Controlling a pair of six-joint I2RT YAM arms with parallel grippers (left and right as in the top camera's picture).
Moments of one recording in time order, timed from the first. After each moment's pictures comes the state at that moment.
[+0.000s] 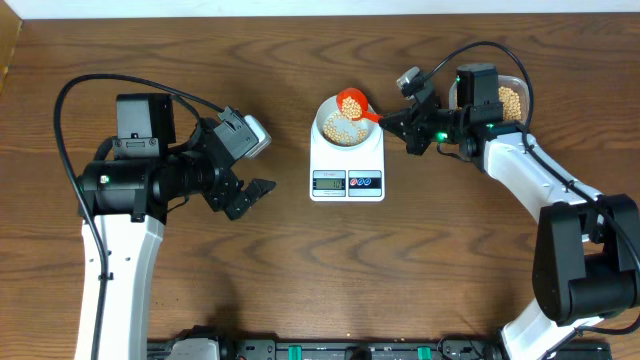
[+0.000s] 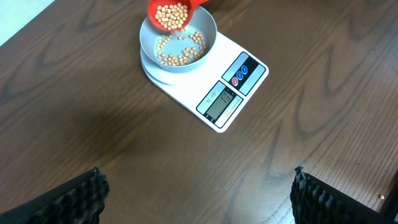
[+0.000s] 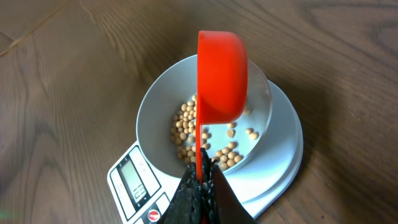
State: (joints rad) left arm 0.01 1.25 1.29 -1.11 0.59 0.82; right arm 0.18 1.83 1.14 -0.11 -0.81 -0.24
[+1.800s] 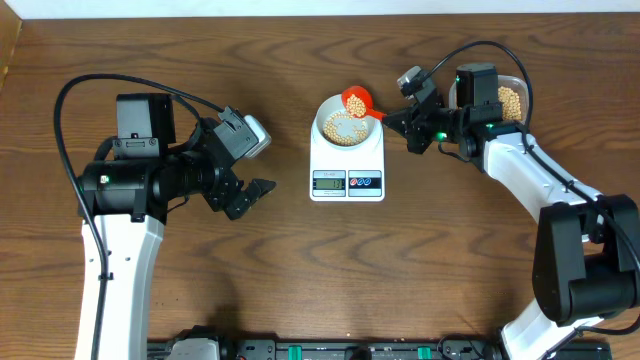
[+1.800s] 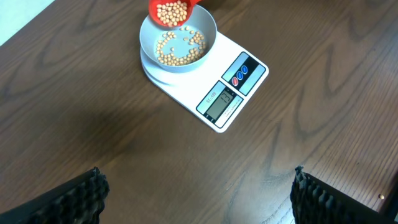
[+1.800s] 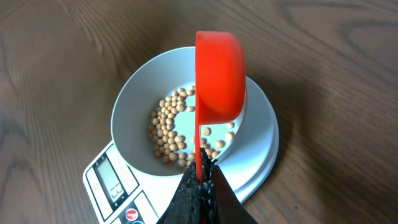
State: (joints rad) left arm 0.01 1.25 1.29 -1.11 0.59 0.82; right arm 0.18 1.82 1.14 -0.11 -0.73 -0.27
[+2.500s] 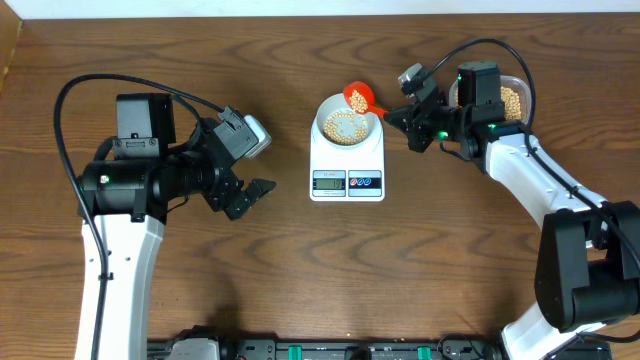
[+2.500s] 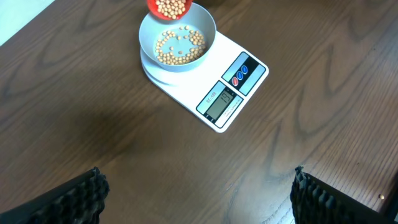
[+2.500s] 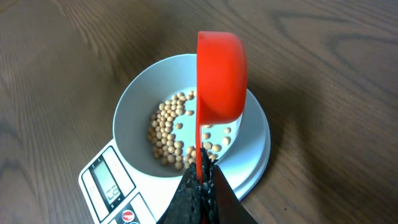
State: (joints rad) left arm 0.01 1.25 1.29 -1.11 0.59 0.82; right arm 0.18 1.80 1.14 -0.11 -0.71 -0.28
